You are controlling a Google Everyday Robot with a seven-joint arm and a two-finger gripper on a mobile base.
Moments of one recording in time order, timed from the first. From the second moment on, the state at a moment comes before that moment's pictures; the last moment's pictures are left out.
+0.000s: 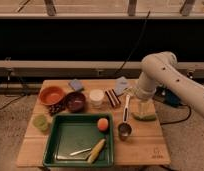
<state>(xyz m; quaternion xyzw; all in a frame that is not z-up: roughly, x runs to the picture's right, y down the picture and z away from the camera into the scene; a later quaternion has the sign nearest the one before) 0.171 0.084 0.701 -0.31 -0.15 -0.16 0.92</state>
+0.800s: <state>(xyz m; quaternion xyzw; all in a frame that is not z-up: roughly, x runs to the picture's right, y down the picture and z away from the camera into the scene) 0.195 0.080 0.792 -0.30 -0.18 -0.19 0.92</state>
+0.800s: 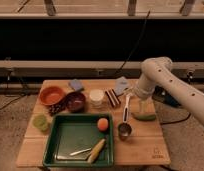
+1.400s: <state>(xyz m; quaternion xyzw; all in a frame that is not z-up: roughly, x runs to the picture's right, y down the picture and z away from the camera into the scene) 0.193 0.075 0.852 -0.28 -0.19 -0.26 0.91</state>
